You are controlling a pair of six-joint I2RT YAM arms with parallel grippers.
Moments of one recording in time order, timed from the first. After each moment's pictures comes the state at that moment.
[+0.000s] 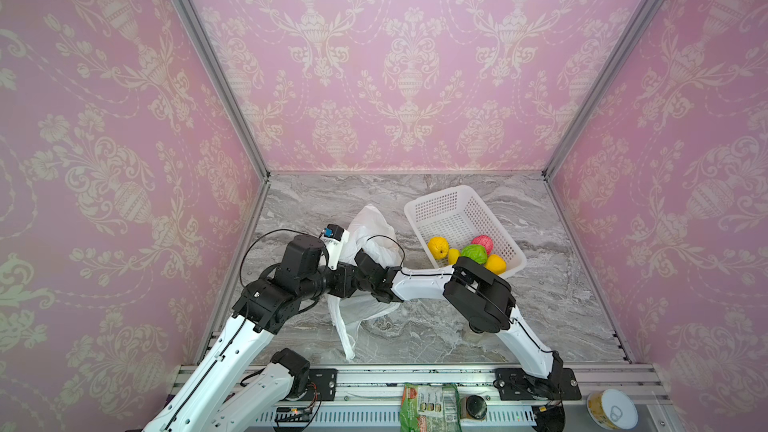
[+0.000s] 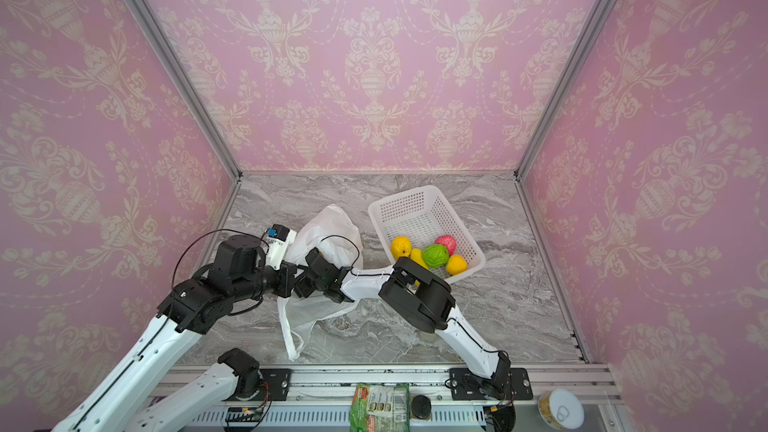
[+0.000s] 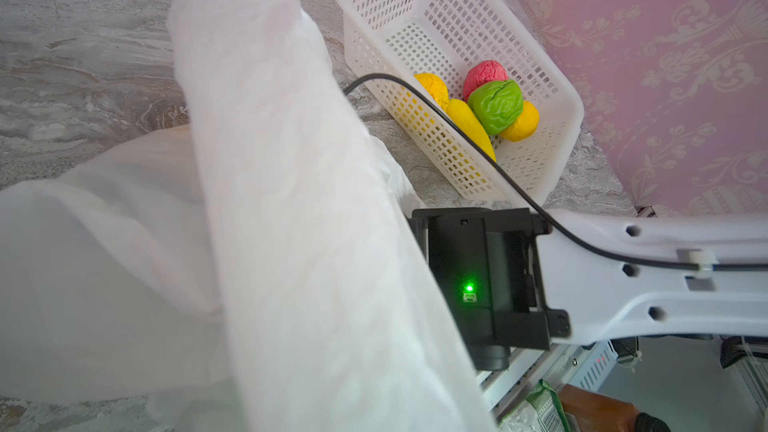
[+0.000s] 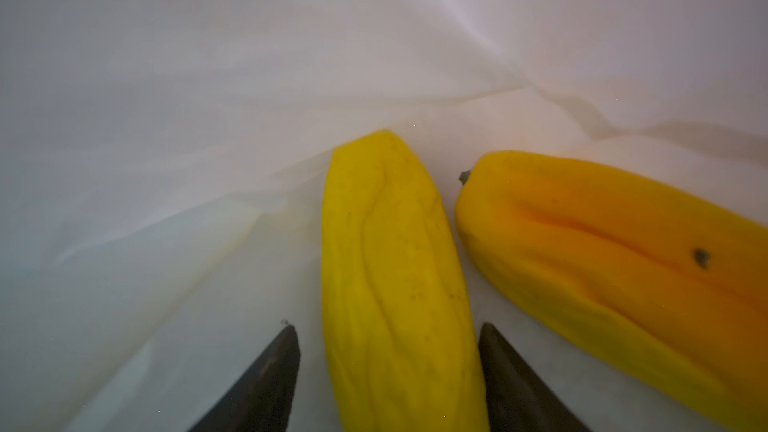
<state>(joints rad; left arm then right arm) -0.47 0.80 0.91 -0.82 0.26 -0.32 1.04 2.30 1.53 0.20 0.02 0.18</state>
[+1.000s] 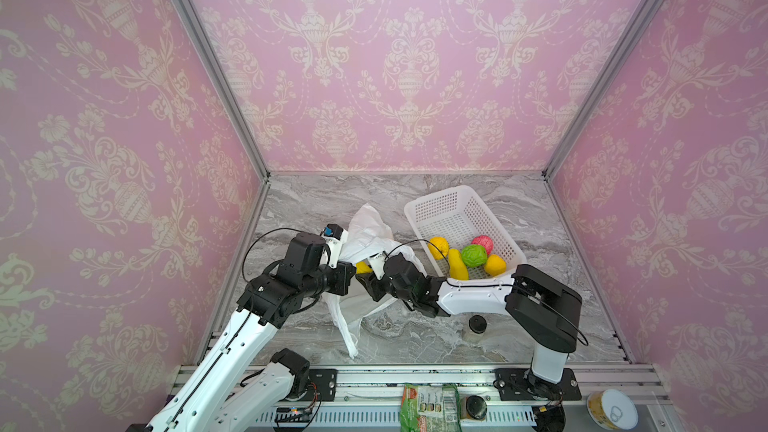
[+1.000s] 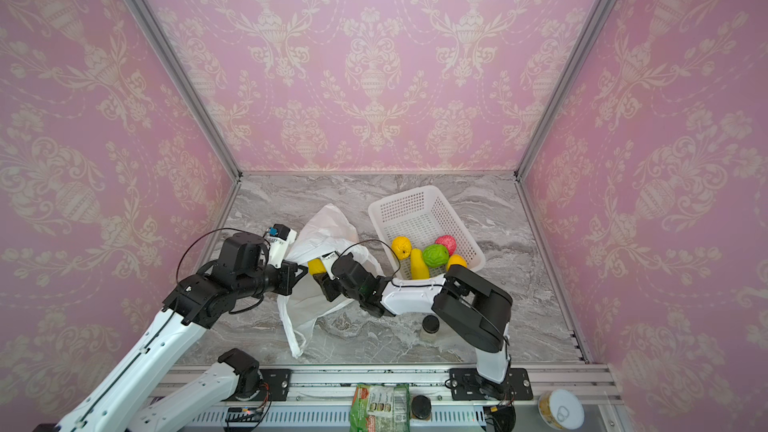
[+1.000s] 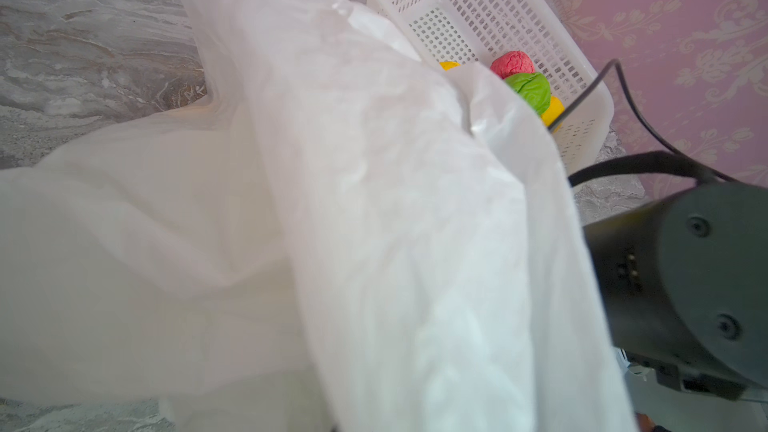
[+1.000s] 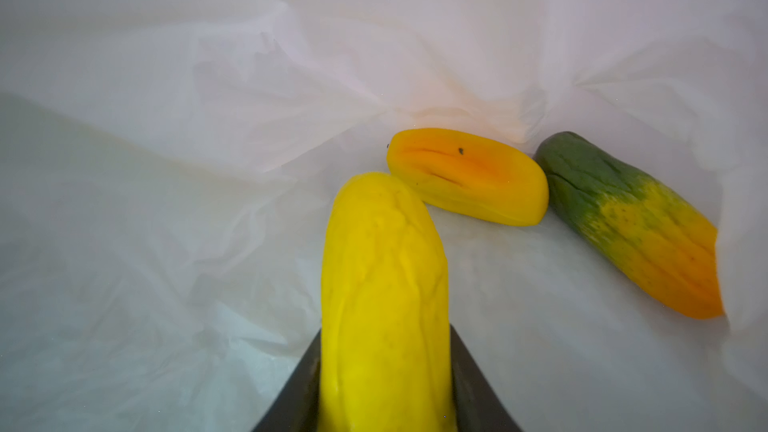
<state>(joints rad) -0.43 0.84 0.91 -0.84 0.25 -0.32 1.04 1.82 0.97 0.42 0.09 0.30</state>
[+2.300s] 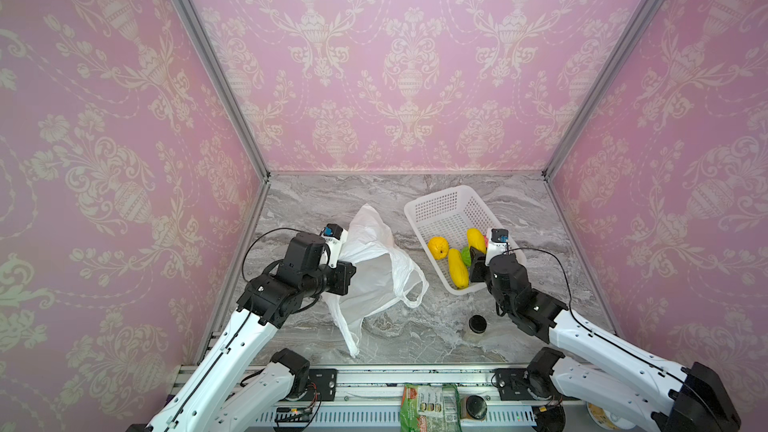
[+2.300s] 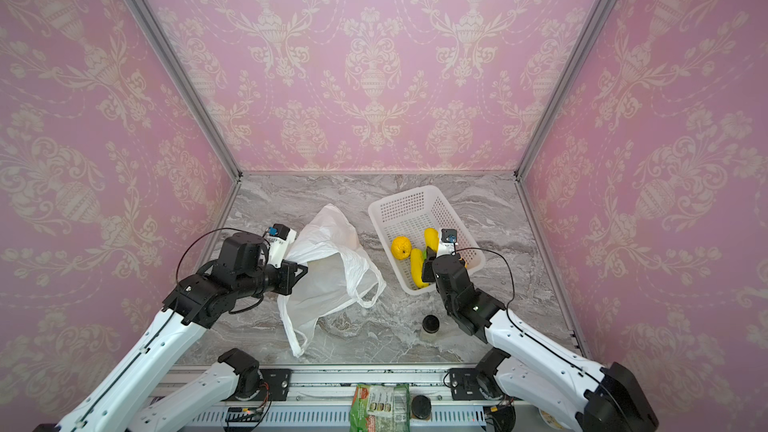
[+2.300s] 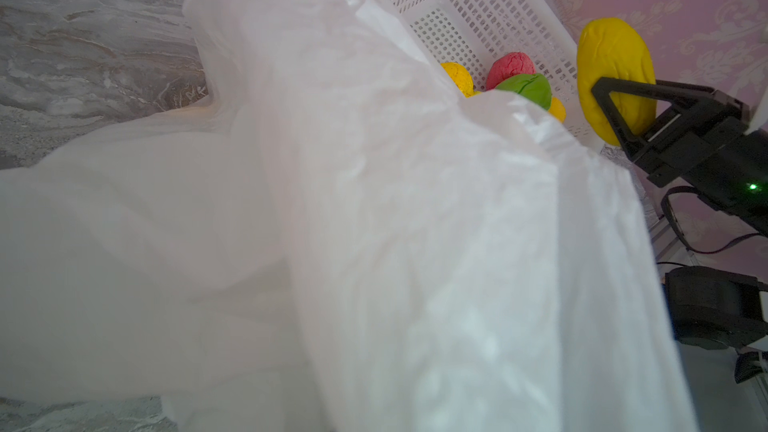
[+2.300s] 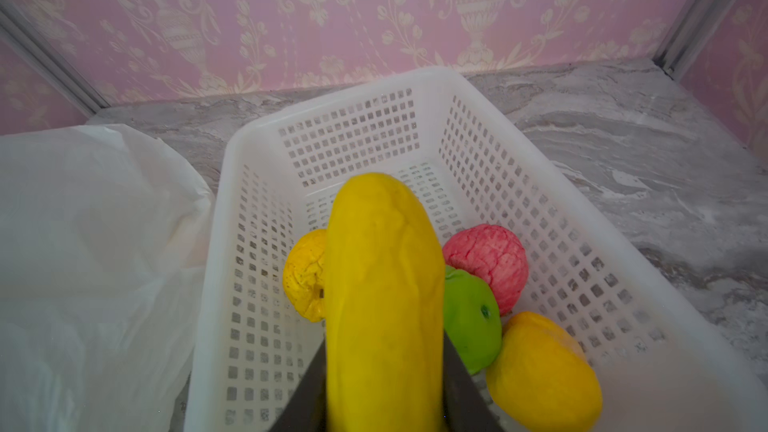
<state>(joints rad) -0.43 0.84 0.91 -0.84 0.25 -0.32 0.63 0.96 0.51 -0.03 0.50 0.40</state>
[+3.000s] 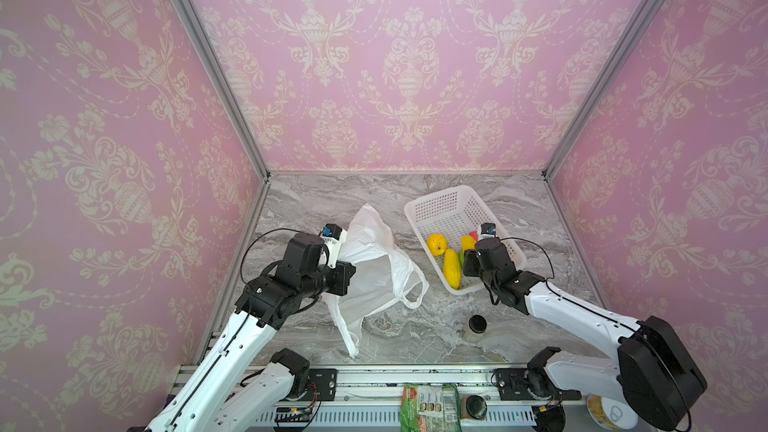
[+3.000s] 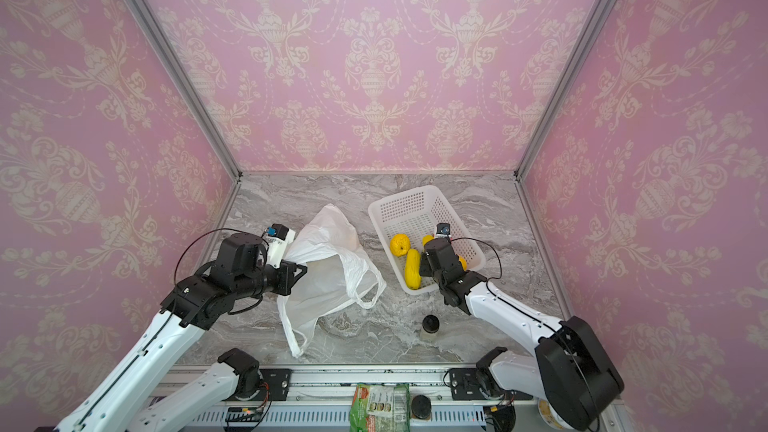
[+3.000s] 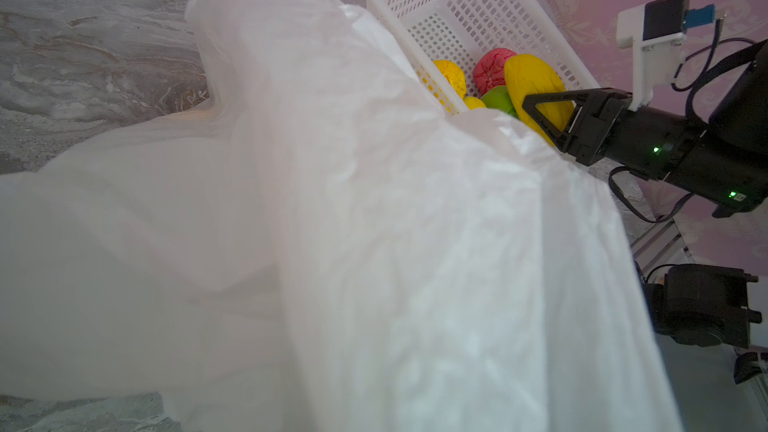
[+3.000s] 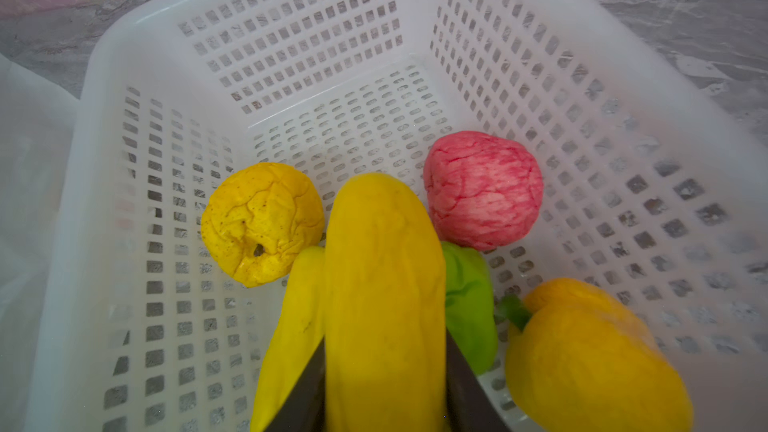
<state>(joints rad) -0.43 0.83 0.91 -0.84 0.25 -0.32 0.52 1.25 0.61 -0.06 0.31 0.47</state>
